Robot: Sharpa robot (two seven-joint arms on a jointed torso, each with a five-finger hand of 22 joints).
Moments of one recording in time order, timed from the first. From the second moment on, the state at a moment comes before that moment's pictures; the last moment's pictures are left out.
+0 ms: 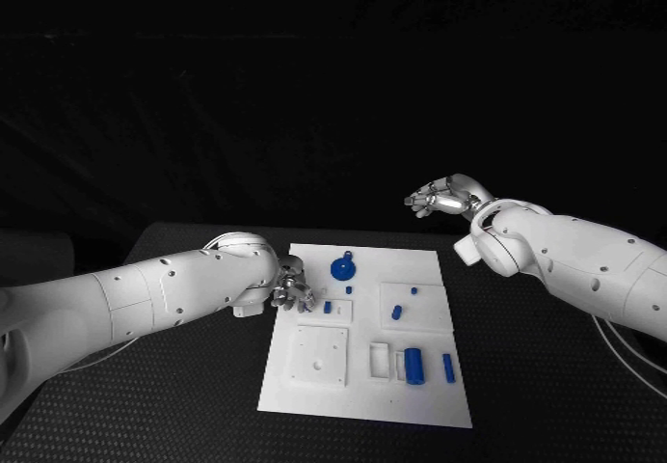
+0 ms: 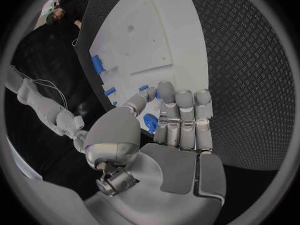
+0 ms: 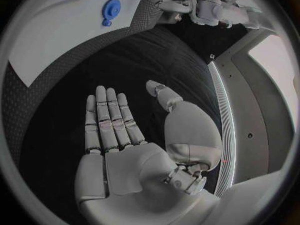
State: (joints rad) left arm 1.30 -0.56 -0.19 1.16 -1.10 0.19 -0.40; left_hand 0.90 0.04 0.51 -0.22 0.45 1.10 0.04 0.35 0.78 1.37 -0.06 0.76 0.68 1.18 -0.11 1.16 0.73 0.05 0.94 -0.13 0.93 1.31; right arm 1.28 -0.58 -0.01 0.99 -0.69 -0.28 0.11; right_hand 0.91 -0.15 0.50 -0.18 0.46 0.78 0.20 0.30 0.39 0.92 0.17 0.37 0.07 0.88 0.15 0.32 0.59 0.19 0.56 0.22 0.23 1.25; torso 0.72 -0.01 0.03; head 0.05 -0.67
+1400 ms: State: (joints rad) left arm 1.29 -0.54 -0.19 1.14 -1.10 0.20 -0.40; left_hand 0.90 0.04 0.51 -0.22 0.45 1.10 0.04 0.36 0.78 1.37 -0.06 0.76 0.68 1.18 -0.10 1.16 0.73 0.05 0.94 -0.13 0.93 1.31; right arm 1.28 -0.58 -0.01 0.99 -0.69 -0.28 0.11; right_hand 0.91 -0.15 0.50 -0.18 0.46 0.78 0.20 0.30 0.39 0.92 0.17 0.37 0.07 0.88 0.15 0.32 0.59 0.19 0.56 0.22 0.23 1.25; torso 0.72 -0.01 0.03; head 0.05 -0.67
